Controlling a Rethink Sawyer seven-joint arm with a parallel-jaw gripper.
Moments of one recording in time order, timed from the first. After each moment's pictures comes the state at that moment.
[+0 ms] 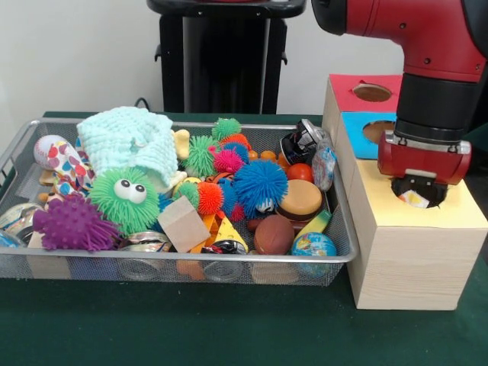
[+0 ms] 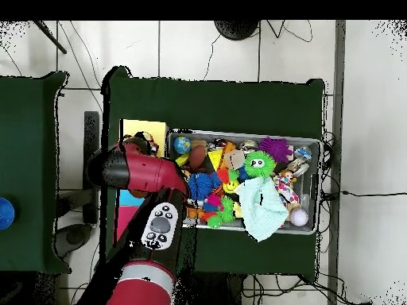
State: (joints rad) arm 0.24 -0.39 -0.24 1.46 0.38 0.23 1.84
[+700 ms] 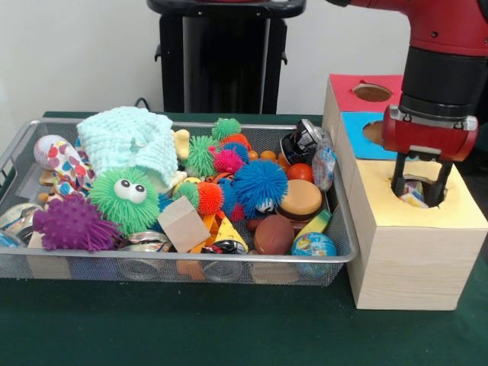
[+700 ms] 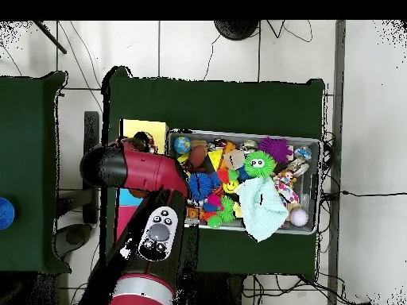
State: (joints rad) arm 0.24 -0.44 -0.26 1.46 0.38 0.37 1.84
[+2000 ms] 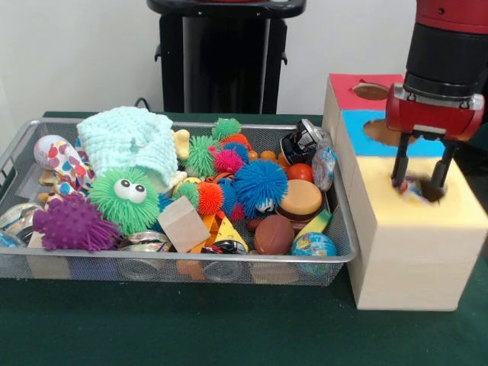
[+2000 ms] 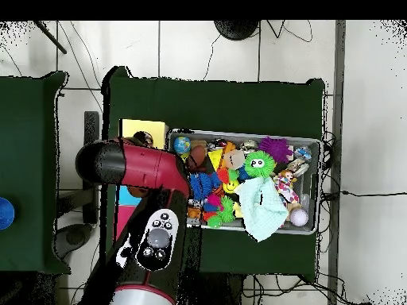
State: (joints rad) arm 0.24 -0.48 -0.29 1.44 0.38 0.52 1.84
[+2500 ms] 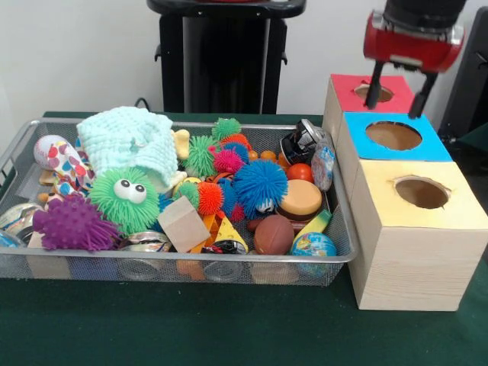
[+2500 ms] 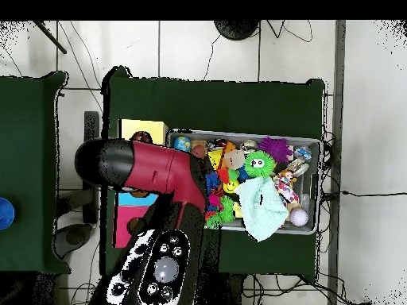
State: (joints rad) arm 0.23 -0.59 -0.37 1.44 0.34 0.86 1.84
